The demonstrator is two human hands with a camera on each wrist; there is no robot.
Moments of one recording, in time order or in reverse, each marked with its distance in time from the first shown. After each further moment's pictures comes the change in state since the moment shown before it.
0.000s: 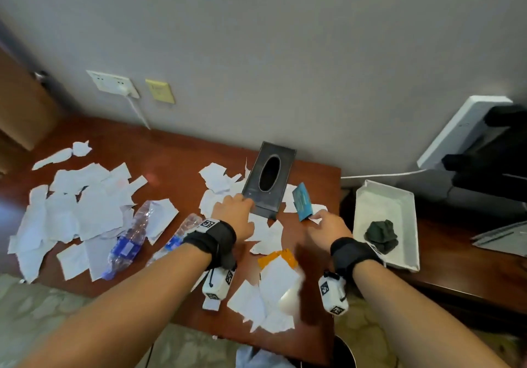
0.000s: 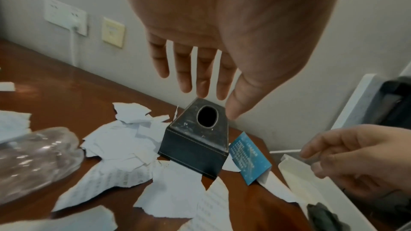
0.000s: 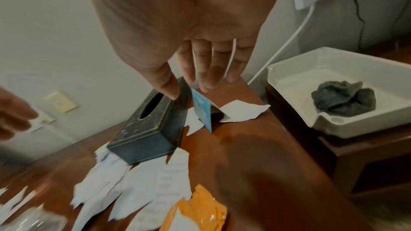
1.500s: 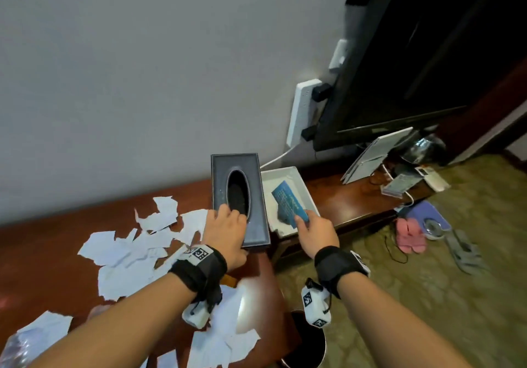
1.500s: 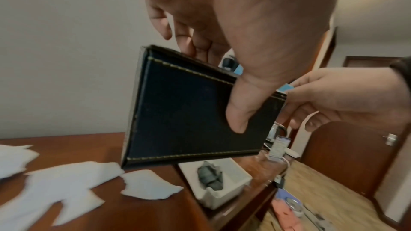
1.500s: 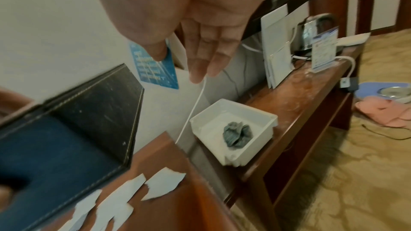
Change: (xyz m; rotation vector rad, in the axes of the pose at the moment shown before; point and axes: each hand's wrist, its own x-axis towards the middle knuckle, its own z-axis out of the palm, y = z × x) left_hand 0.015 0.129 -0.033 0.387 0.176 0.686; right_hand -0.089 0.078 -0.048 0.207 0.530 0.363
